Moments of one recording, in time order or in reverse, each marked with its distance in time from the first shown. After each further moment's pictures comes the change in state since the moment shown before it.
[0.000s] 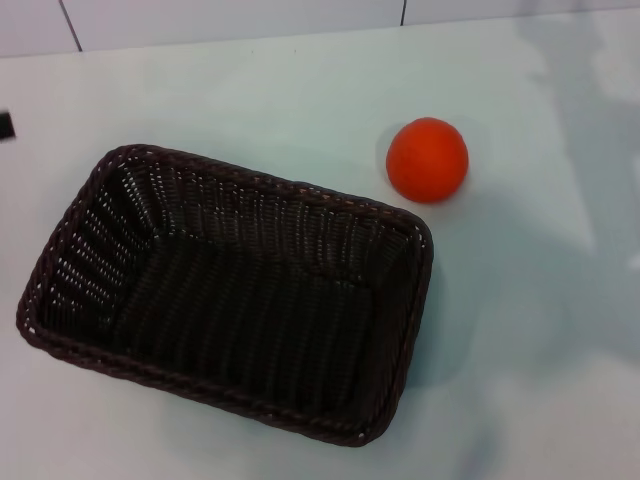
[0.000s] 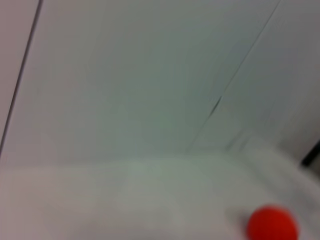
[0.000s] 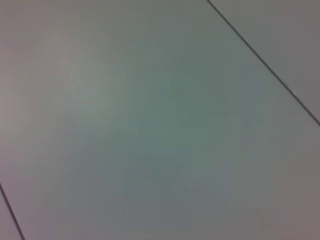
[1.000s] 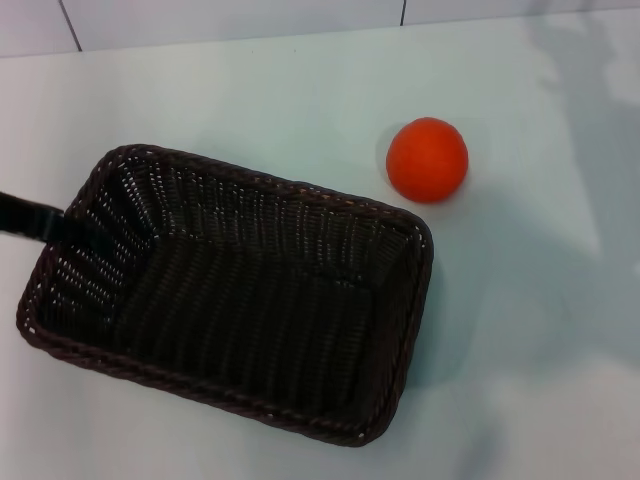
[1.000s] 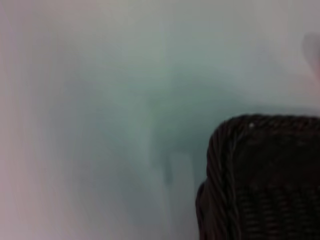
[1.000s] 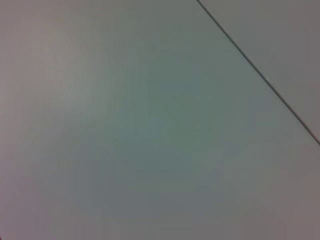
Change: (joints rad) left arm -0.217 -0.082 0.377 0.113 0.653 0.017 -0.407; right arm -0.010 0.000 0.008 -0.001 0.003 0.059 0.000
